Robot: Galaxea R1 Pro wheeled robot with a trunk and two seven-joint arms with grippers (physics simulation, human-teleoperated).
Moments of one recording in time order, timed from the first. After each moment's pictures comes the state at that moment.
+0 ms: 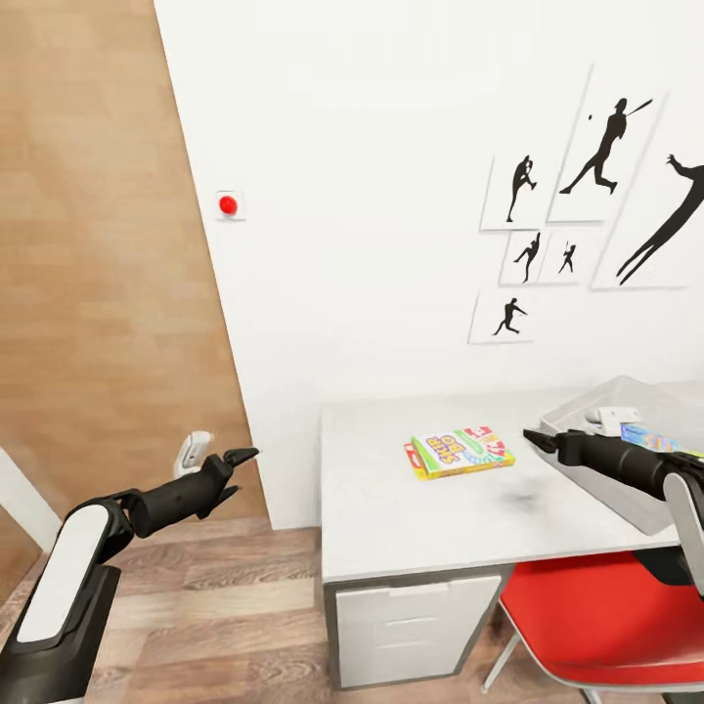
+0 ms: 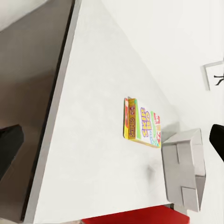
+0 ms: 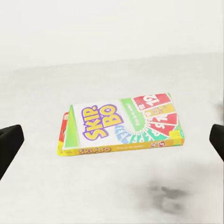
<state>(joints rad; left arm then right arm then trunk) -0.40 0.10 0.15 -1.59 1.45 0.92 0.49 -0.49 -0.37 -0.26 -1.61 -0.19 0.91 0.50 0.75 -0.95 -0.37</state>
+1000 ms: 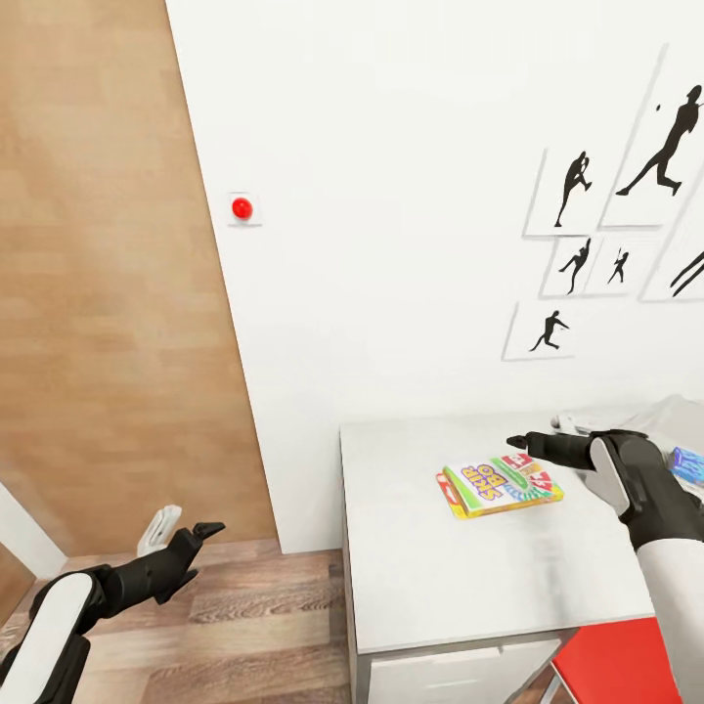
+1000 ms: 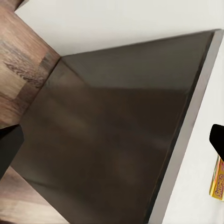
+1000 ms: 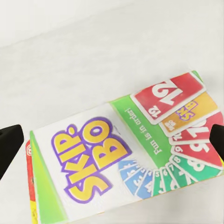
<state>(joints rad) -0.24 0.12 0.27 -1.41 1.30 0.88 0.44 -0.81 -0.32 -0.14 -0.95 -0.19 0.87 0.27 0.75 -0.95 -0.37</state>
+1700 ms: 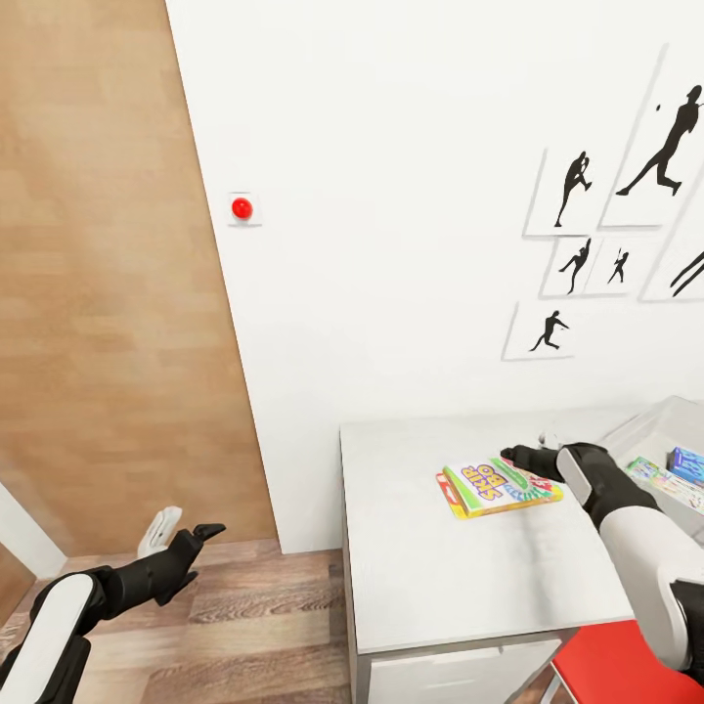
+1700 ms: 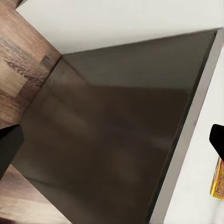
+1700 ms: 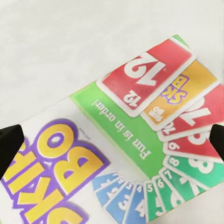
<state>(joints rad) -0.24 0.12 0.27 -1.40 1.30 0.88 0.44 -0.97 -0.26 -0.15 -0.47 -0.22 0.58 0.07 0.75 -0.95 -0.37</state>
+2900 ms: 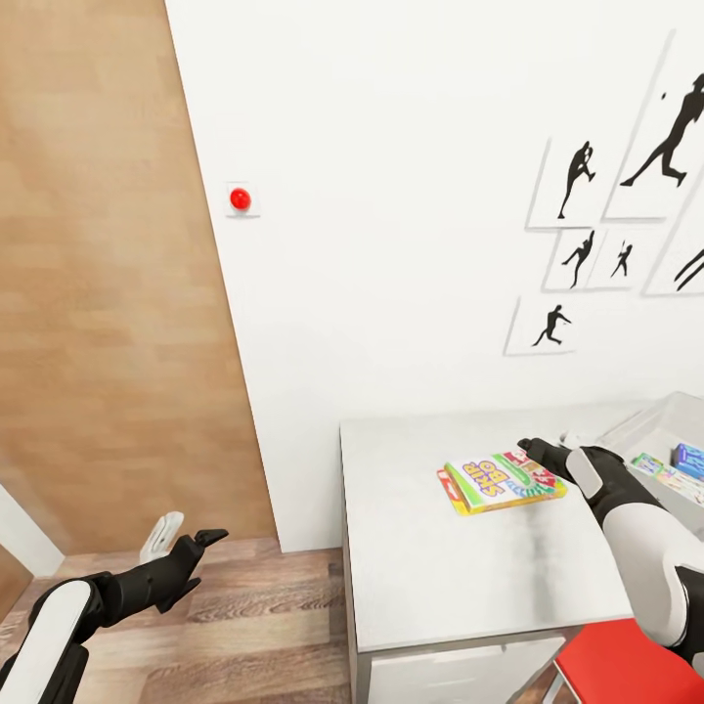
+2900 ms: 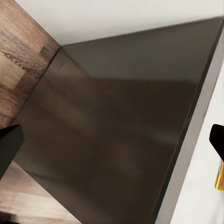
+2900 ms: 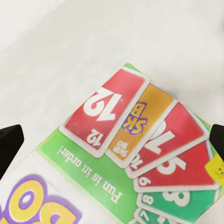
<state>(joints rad) -0.22 0.12 0.26 -1.41 1.33 0.90 0.44 -1.00 -0.26 -0.34 -0.40 -0.25 0.43 -0.02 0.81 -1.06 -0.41</state>
